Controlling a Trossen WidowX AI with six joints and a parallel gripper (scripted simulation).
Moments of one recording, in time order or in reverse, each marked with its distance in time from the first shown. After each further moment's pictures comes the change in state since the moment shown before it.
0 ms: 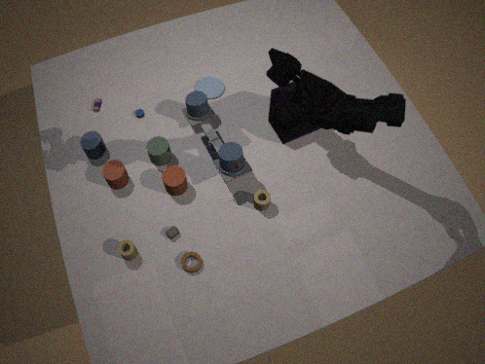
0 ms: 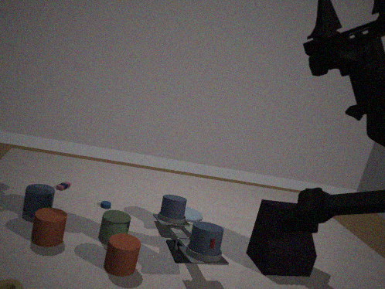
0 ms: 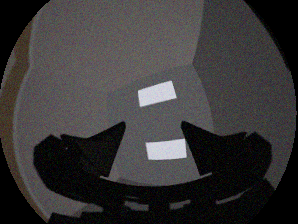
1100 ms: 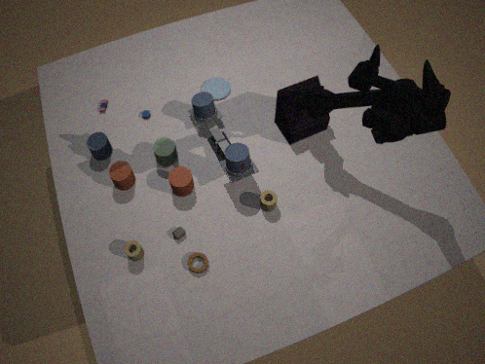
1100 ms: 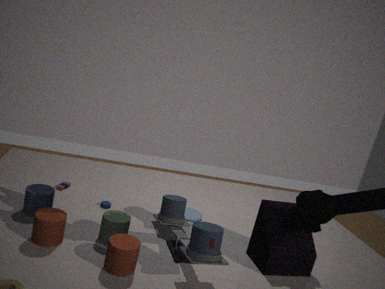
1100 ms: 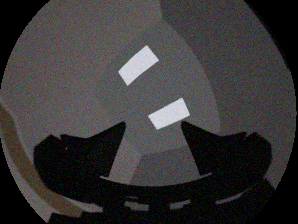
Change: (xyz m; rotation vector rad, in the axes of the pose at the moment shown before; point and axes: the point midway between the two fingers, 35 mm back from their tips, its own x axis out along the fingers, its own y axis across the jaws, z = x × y) arm -0.071 -0.103 -0.127 0.373 0.369 -0.157
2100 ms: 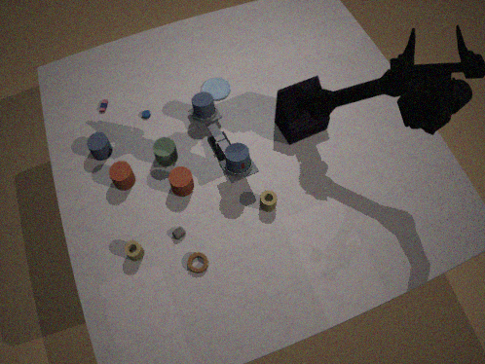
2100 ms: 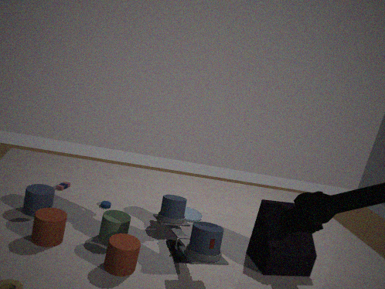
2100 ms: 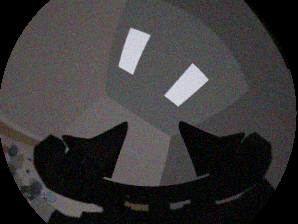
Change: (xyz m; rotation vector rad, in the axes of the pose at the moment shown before) arm -0.008 -0.033 -0.109 0.421 0.228 0.164
